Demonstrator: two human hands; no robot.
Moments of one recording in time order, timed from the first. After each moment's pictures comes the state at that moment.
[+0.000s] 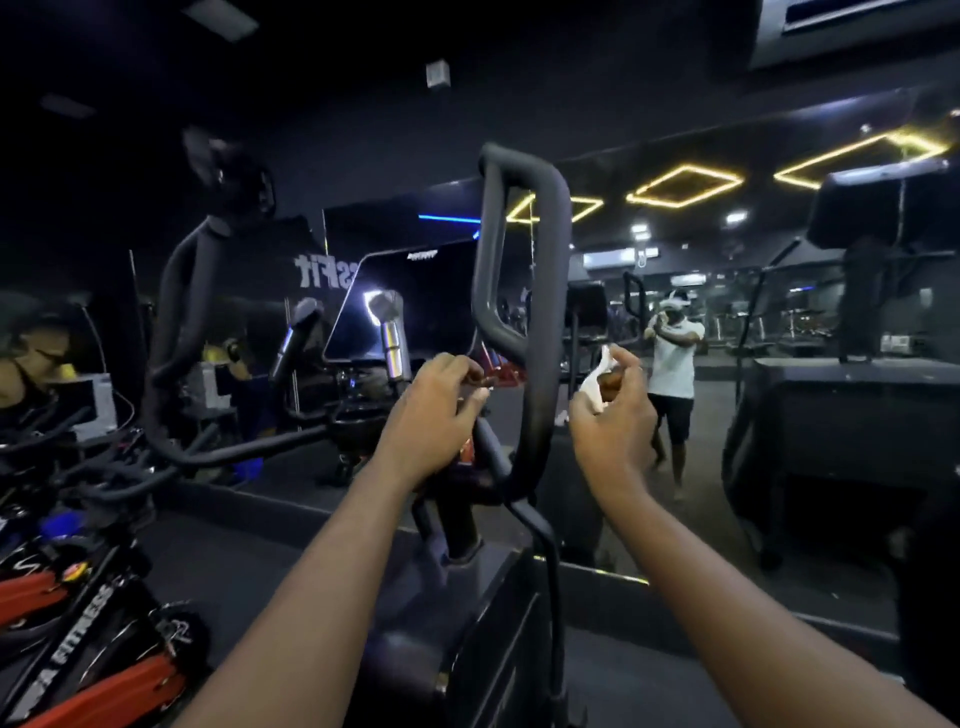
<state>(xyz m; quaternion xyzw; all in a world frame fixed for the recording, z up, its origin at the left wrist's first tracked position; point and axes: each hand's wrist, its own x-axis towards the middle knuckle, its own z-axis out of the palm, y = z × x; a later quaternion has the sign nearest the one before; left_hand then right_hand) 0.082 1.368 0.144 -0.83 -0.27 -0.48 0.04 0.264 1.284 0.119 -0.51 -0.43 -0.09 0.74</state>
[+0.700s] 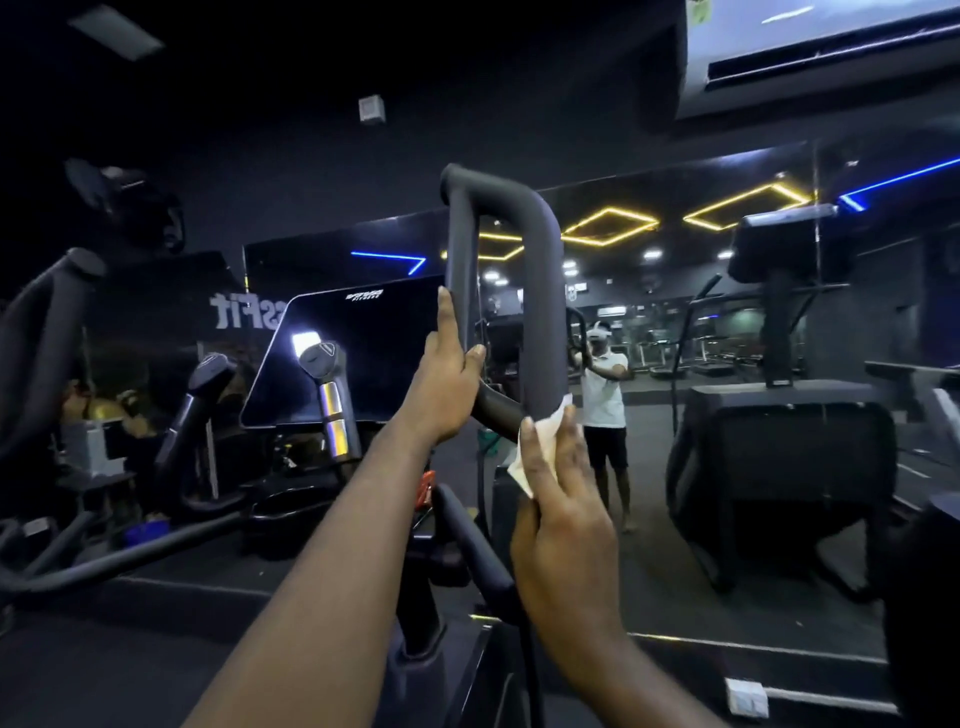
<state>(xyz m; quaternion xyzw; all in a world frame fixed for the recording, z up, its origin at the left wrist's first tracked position) 0.164 1.490 0.232 -0.82 -0.21 -0.51 -0.17 0.231 1.362 0.095 -0.57 -0.50 -0.31 0.58</state>
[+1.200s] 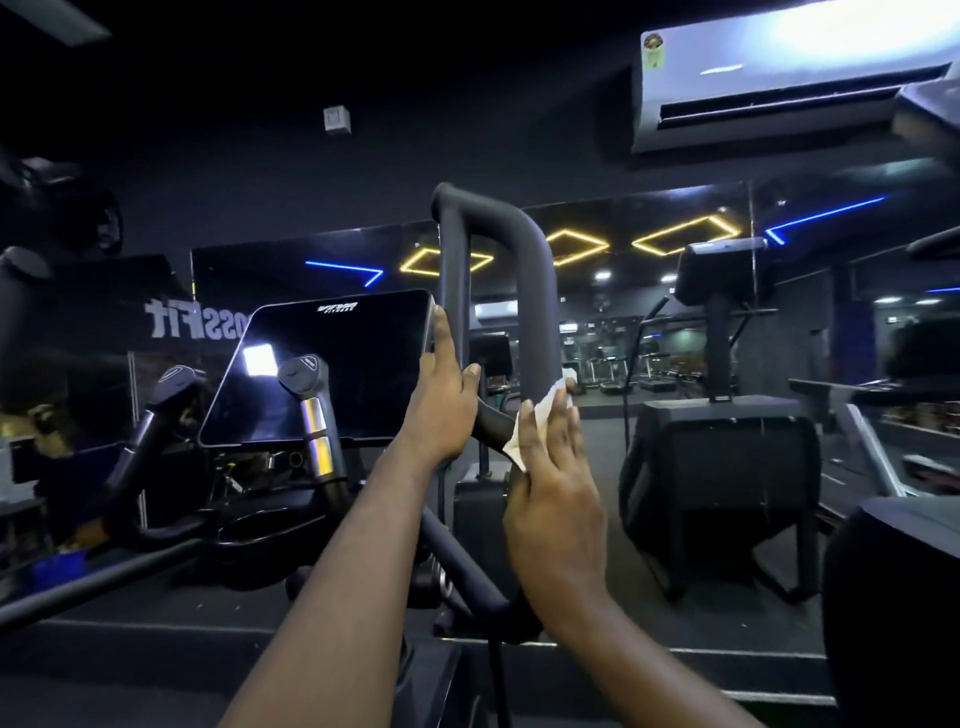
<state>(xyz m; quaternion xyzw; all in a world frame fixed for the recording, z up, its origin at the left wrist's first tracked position) 0.162 1.487 0.229 -0.82 -0.18 -0.51 -0.21 0.223 1.374 0.123 -0.64 -0.45 -0.34 0.52</state>
